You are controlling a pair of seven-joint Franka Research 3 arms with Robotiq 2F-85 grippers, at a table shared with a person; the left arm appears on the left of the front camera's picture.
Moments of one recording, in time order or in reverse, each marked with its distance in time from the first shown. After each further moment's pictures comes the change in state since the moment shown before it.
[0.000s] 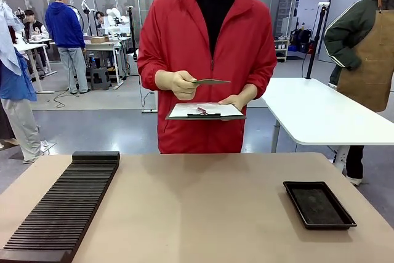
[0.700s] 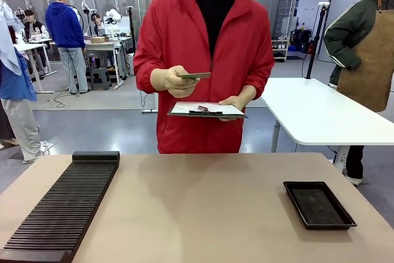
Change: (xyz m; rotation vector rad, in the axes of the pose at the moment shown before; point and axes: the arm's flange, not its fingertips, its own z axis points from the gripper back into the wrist) left arm 0.000 0.000 0.000 0.000 0.000 0.000; right arm 0.000 0.000 0.000 0.000 0.000 0.000
